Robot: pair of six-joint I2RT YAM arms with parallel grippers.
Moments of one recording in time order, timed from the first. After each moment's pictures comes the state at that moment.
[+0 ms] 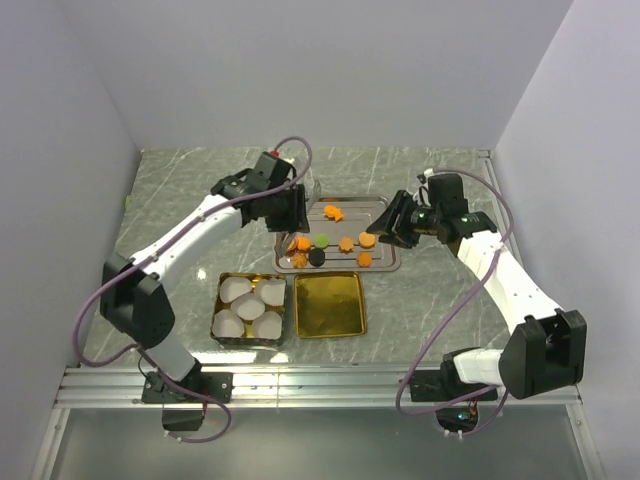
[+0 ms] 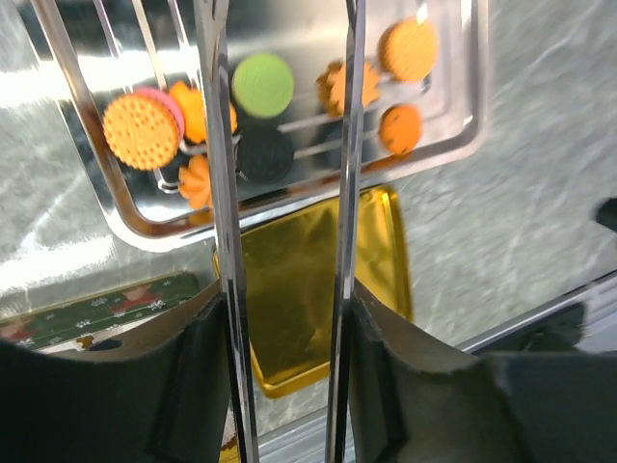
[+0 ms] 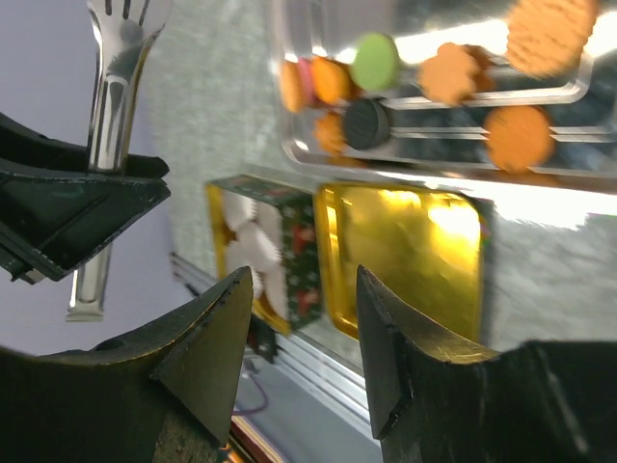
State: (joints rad) left arm -0.56 1.61 1.50 -0.75 0.10 -0.54; right arm 0.22 1.29 1.06 -0.51 -0.50 0.75
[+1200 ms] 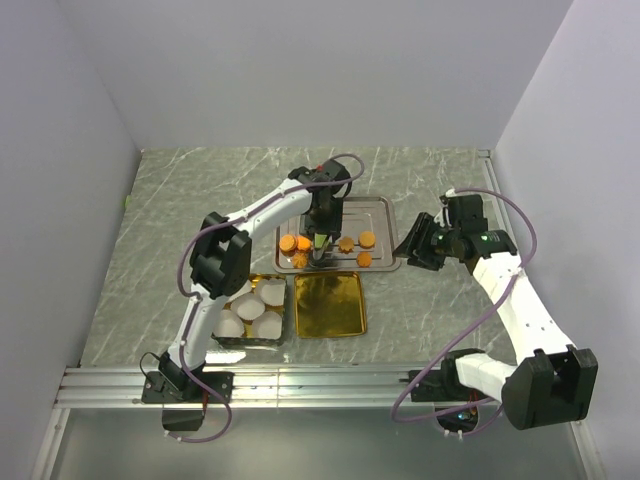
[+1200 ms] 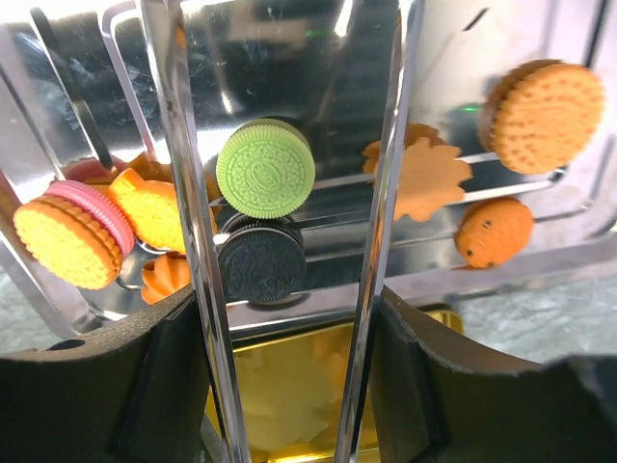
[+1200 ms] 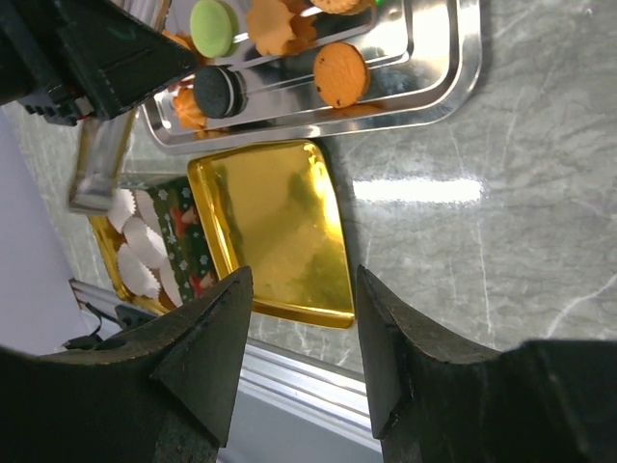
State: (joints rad) left arm -0.69 2.24 2.02 -1.00 -0.08 -0.58; right arm 0.12 1.13 0.95 -0.74 -0.35 0.58
